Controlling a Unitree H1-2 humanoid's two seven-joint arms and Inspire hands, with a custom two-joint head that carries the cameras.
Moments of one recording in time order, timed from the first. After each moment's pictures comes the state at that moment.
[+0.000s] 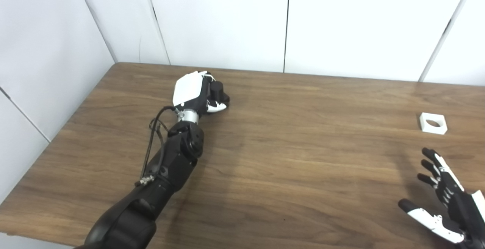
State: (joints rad) left arm -0.57 0.30 -0.23 0.62 0.67 0.21 0.34; right arm 0.16 -0.26 -0.08 -0.23 -0.12 -0.13 0.12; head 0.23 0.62
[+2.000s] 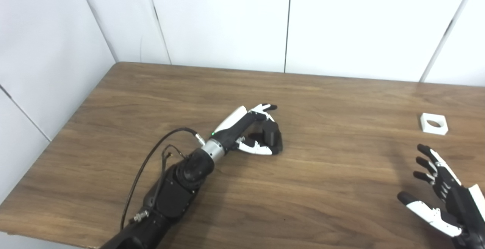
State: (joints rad) left arm -0.38 0.27 -0.29 0.38 0.31 -0.25 -0.13; right arm 0.16 -0.25 -0.07 -0.28 -0.14 -0.05 0.12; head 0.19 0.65
